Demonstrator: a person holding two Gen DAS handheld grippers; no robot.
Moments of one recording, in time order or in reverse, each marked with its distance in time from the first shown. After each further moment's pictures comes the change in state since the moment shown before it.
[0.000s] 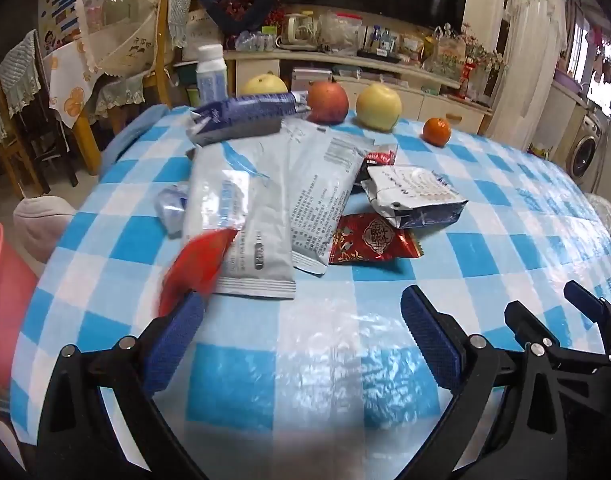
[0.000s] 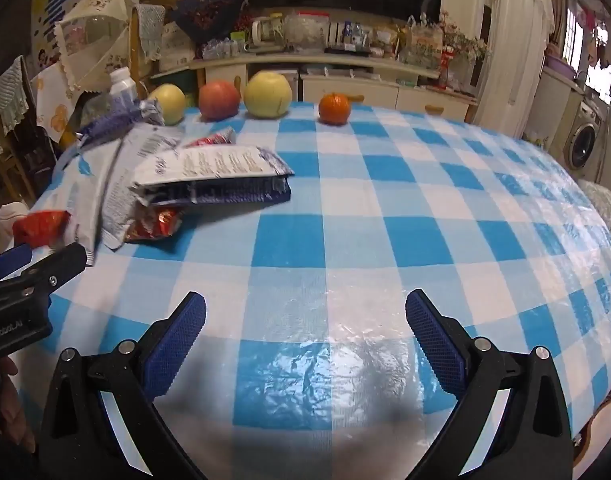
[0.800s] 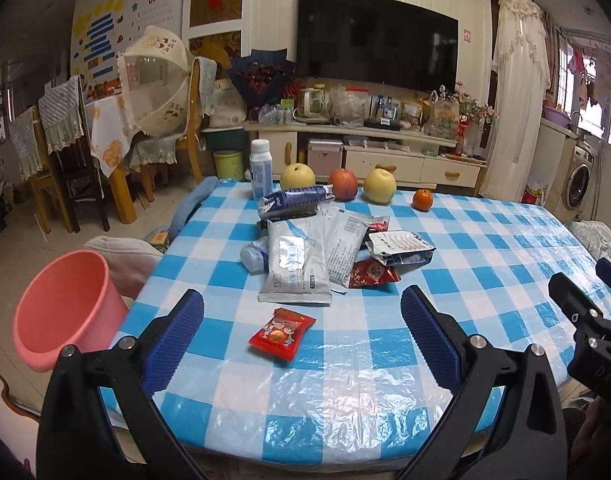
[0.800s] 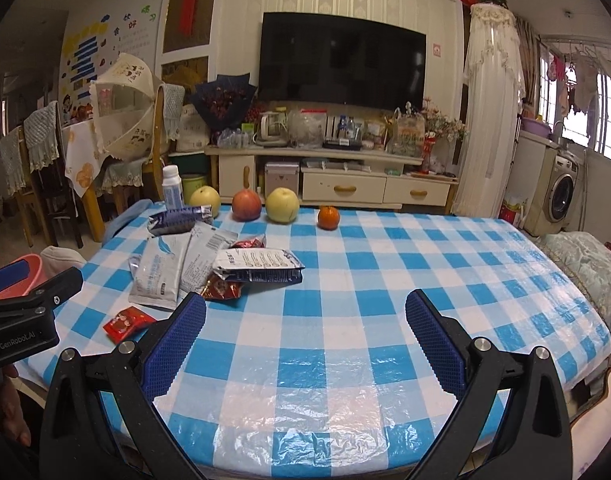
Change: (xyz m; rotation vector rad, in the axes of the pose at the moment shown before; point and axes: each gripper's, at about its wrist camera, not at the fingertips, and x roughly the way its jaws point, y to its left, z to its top) left arm -0.158 0.028 -0.022 0.016 -0.241 0.047; right arm -0.171 0.020 -0.007 -0.004 -0.303 -0.036
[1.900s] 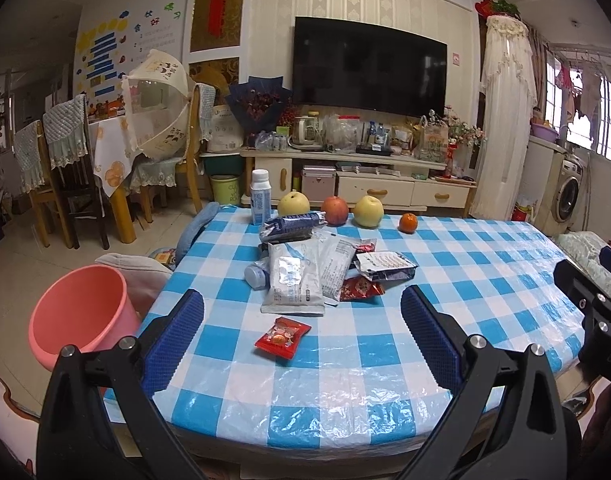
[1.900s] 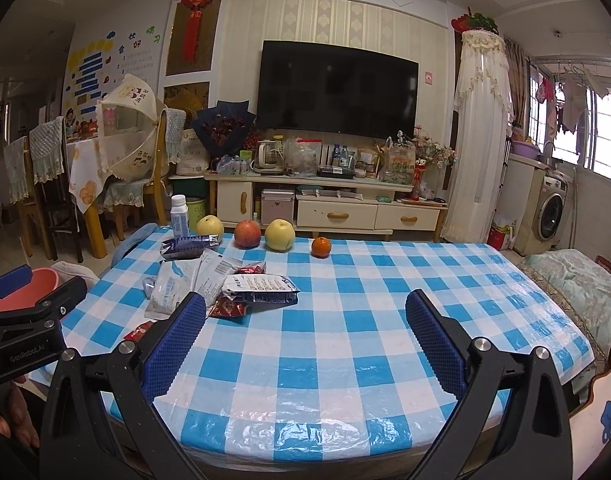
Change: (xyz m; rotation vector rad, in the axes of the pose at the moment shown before) left arm -0.054 0.005 -0.001 0.005 -0.082 -0.028; right arm -0.058 0.002 0.012 -0.016 -0.073 -0.016
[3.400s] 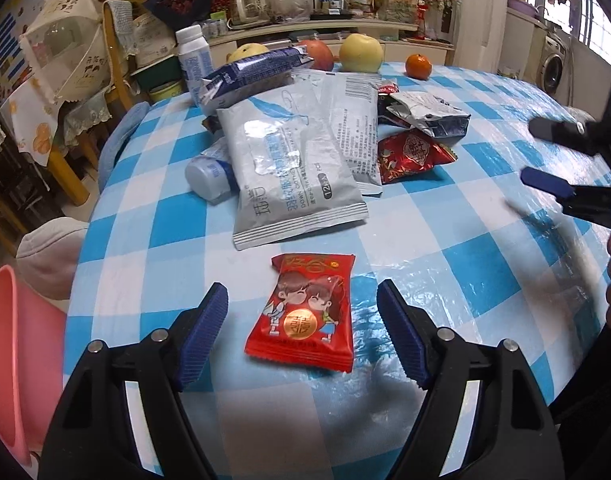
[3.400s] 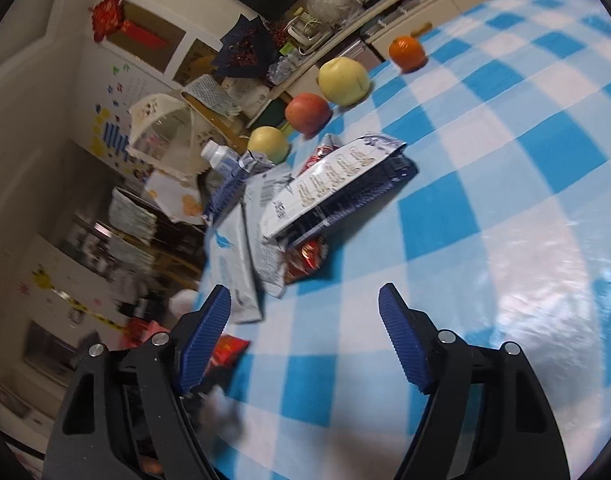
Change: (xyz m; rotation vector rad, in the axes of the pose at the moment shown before) left arm 0.209 0.018 -0.057 0.230 0.454 -0.106; right arm 0.271 -0.043 -0.078 0.721 0.471 0.709
